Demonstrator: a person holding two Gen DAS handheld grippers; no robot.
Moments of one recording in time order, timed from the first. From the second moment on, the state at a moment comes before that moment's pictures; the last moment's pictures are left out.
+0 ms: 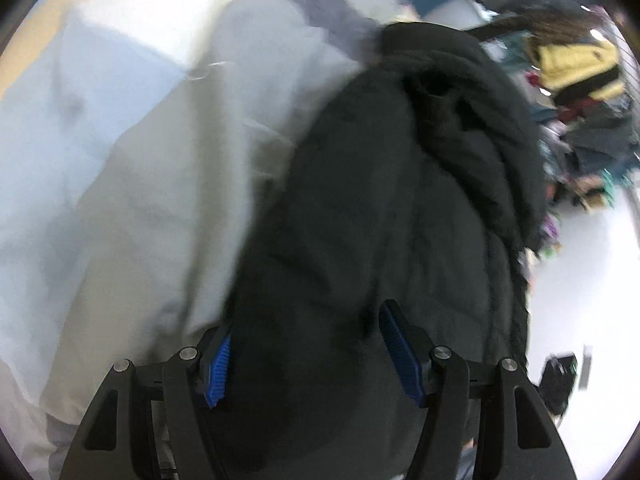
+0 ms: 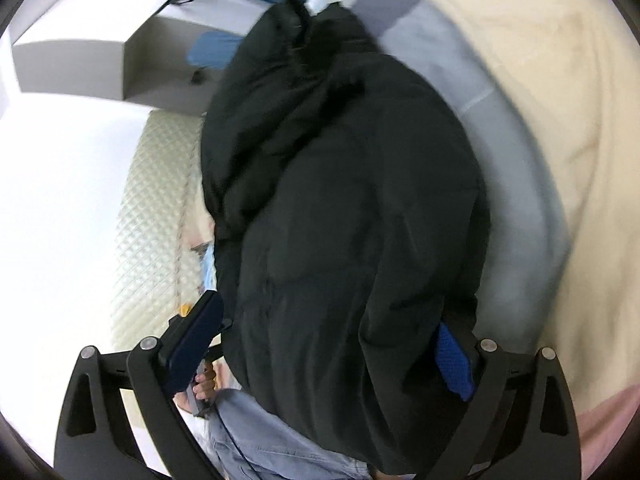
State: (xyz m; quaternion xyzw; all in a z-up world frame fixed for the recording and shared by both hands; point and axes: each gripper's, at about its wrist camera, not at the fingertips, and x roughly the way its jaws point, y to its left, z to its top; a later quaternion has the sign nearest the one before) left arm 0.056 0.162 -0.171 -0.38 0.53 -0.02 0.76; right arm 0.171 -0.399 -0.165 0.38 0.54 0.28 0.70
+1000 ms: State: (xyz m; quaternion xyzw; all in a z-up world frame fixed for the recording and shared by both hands) left arm 0.068 0.132 -0.187 -0.34 0.57 -0.05 0.75; right arm 0.174 -0.383 -0.195 0.34 0.62 0.23 0.68
